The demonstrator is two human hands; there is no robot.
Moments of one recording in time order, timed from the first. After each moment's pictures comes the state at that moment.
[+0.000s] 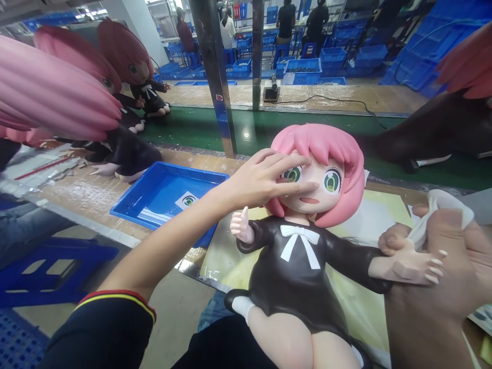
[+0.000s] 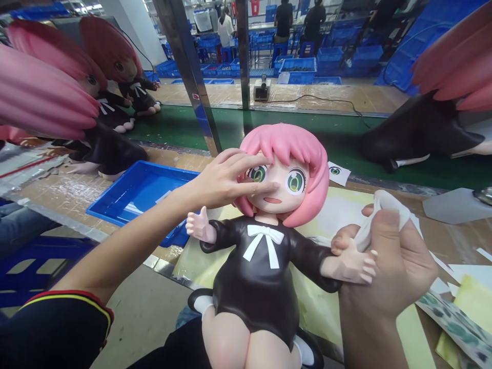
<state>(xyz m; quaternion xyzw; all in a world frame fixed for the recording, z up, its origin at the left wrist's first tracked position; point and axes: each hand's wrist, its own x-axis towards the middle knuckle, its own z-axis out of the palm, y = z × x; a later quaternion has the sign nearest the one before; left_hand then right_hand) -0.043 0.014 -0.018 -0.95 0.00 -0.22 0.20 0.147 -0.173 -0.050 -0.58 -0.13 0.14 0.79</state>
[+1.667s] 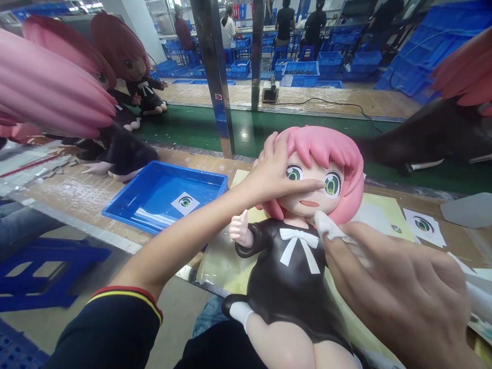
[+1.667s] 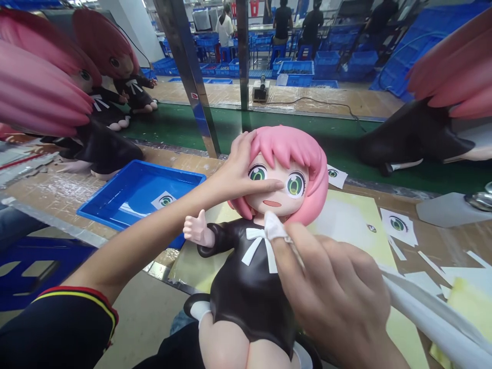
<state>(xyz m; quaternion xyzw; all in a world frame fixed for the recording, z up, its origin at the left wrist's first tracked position) 0.002 0.000 -0.012 -0.86 -0.35 -0.22 -0.29 0.141 -0.198 -0.033 -0.60 -0.69 -0.20 0.36</state>
